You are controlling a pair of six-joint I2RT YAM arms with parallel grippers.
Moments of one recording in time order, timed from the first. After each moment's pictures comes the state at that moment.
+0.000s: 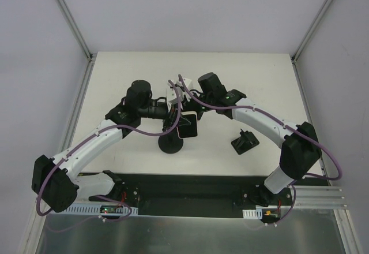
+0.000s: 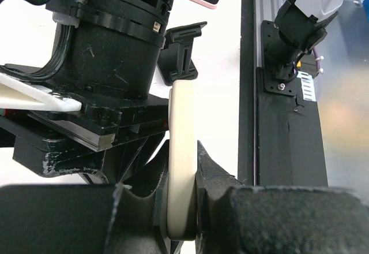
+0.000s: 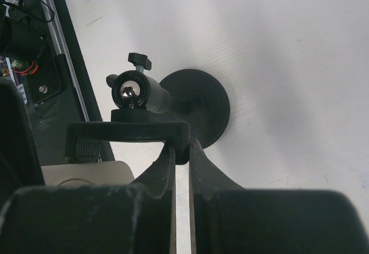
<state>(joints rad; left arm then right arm) -0.60 1.17 0.94 -0.12 0.86 0.09 0.75 1.61 1.31 -0.45 -0.56 -0.10</state>
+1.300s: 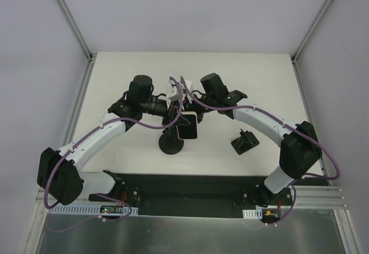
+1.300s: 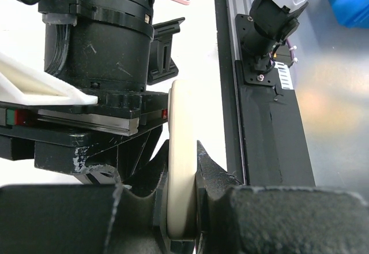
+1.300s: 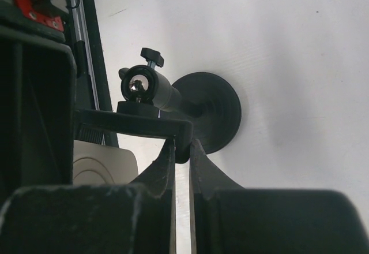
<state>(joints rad) -0.54 1.26 0.99 -0.17 1.05 0.14 0.71 1.61 1.27 -0.42 -0.69 -0.18</state>
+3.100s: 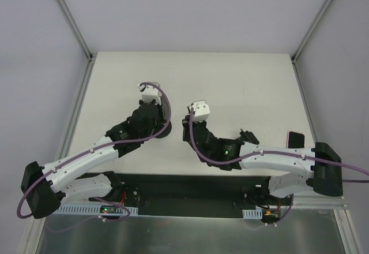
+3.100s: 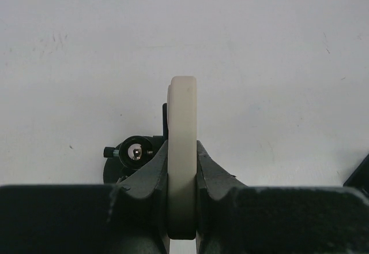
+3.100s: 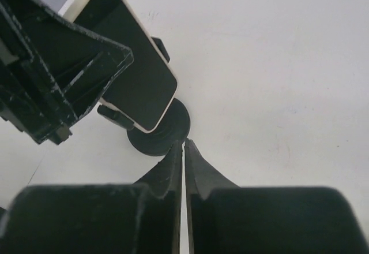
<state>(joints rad) -0.86 1.04 0.80 -0.15 -0.61 -0.38 1.33 1.34 0.94 0.02 0.88 0.47</state>
